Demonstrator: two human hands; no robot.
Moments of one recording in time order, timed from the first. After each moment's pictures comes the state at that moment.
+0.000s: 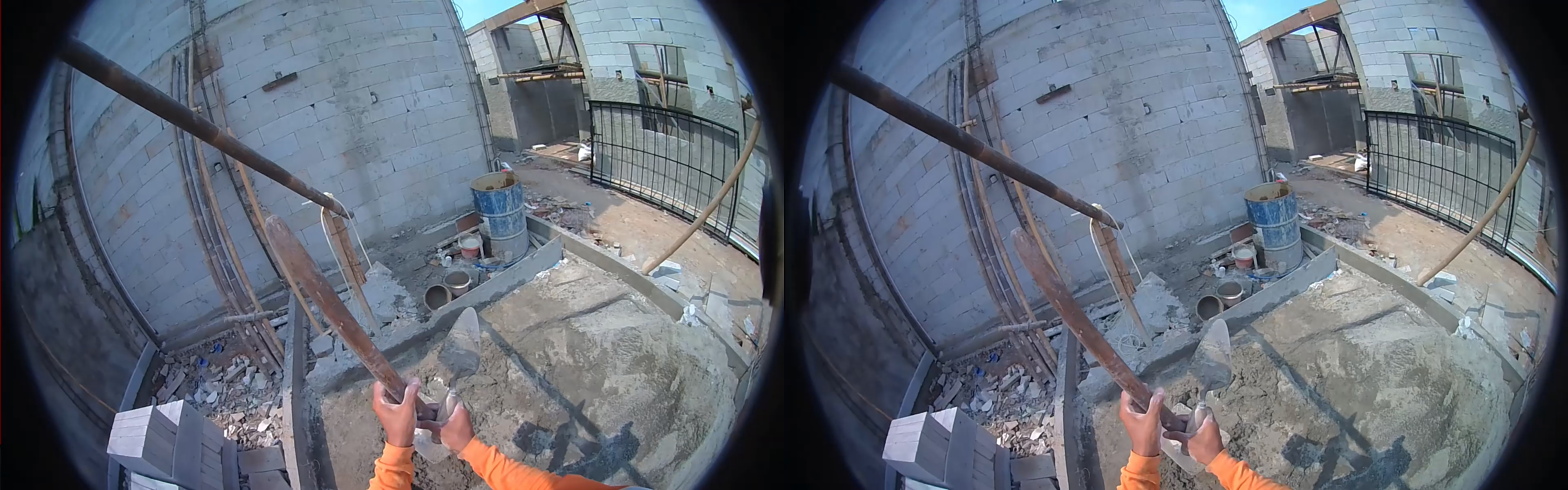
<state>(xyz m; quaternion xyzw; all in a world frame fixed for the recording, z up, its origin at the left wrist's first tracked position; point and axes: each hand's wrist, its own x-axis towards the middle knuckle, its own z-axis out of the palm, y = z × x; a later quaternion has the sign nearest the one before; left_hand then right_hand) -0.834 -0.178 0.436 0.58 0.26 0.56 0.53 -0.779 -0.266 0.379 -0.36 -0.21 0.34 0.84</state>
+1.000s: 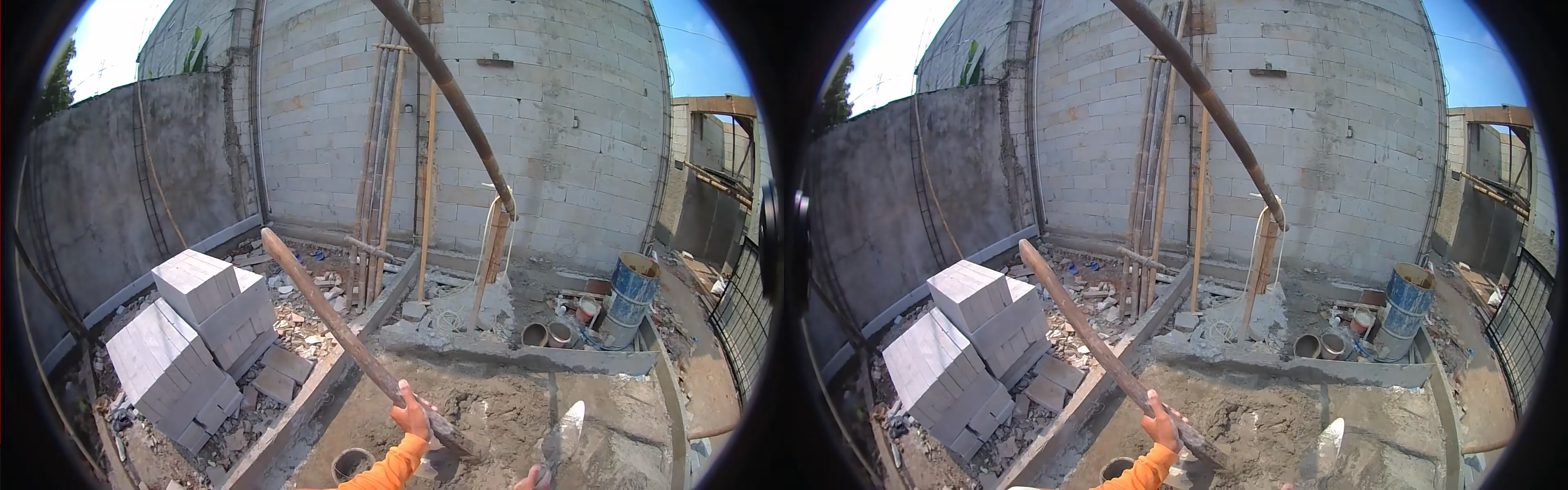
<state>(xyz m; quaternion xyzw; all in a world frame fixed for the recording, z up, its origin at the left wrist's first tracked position) -0.916 -0.140 0.389 0.14 0.43 0.72 0.53 -0.786 -0.361 0.419 -0.60 -0.25 0.25 0.72</state>
